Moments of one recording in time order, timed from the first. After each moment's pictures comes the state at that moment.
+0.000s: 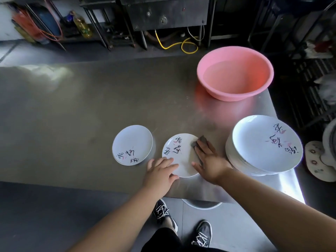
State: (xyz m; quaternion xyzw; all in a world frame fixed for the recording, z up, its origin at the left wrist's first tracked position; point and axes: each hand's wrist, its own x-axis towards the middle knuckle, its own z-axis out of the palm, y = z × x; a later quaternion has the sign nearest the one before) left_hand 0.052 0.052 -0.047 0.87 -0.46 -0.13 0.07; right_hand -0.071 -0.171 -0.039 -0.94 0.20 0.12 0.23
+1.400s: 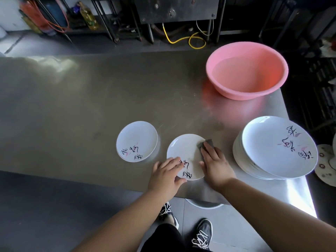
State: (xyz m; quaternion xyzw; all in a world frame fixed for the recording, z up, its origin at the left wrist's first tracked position) left_hand 0.035 0.055 -0.049 0.88 -0.45 -0.10 0.13; right_hand -0.082 -0.150 -0.055 -0.94 0.23 0.02 0.23
